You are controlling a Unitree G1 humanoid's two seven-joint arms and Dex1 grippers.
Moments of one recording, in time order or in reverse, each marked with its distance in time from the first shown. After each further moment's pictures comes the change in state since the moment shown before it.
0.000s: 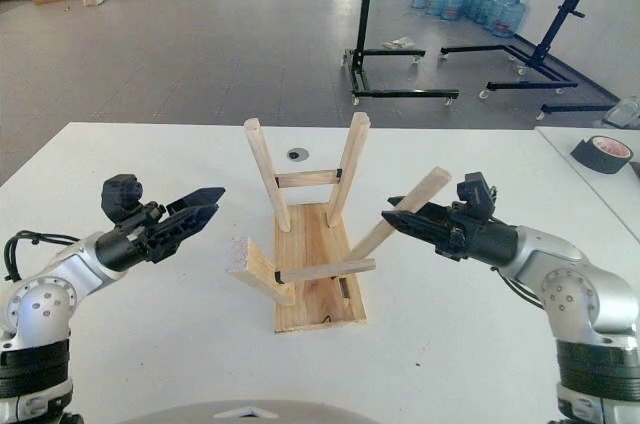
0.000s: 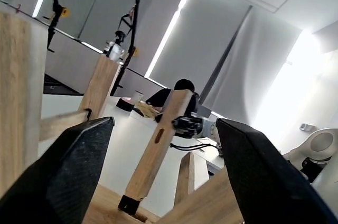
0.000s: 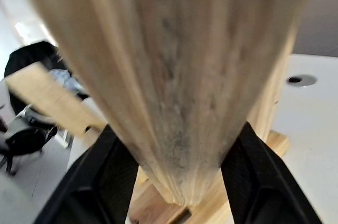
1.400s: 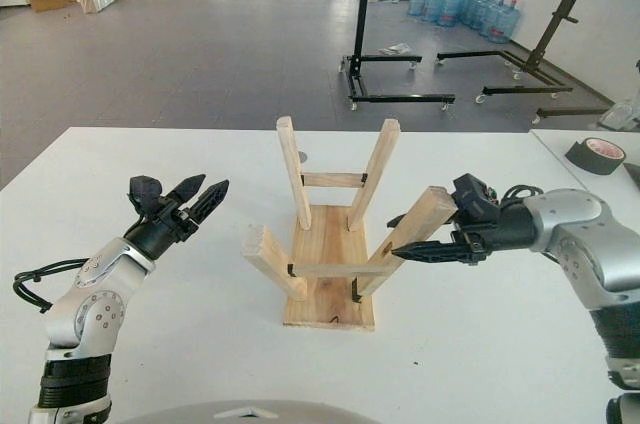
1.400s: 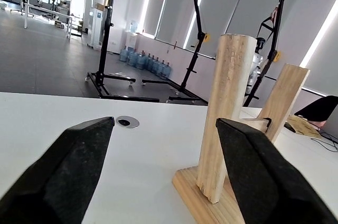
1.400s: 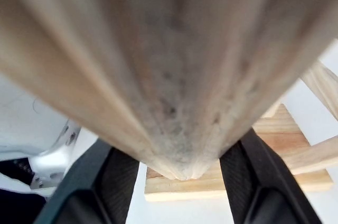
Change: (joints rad) left arm -0.001 -0.143 -0.117 0.064 0.408 -0.352 0.464; right arm -0.118 -0.267 0.294 0.154 -0.096 -0.355 0.331
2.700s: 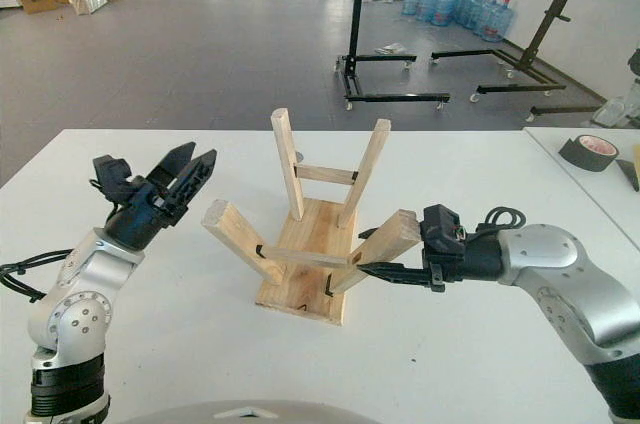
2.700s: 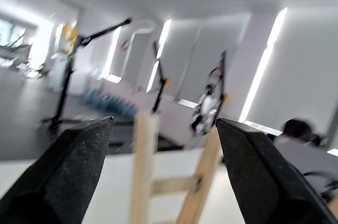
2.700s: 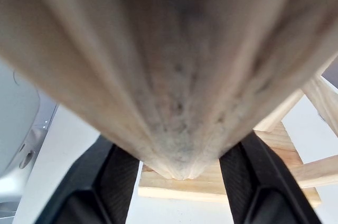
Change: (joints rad) left arm -0.004 -0.025 0.071 -0.225 -0.279 -0.003 -0.023; right arm 0.205 -0.011 0.002 -0.312 0.001 -0.144 -0.359
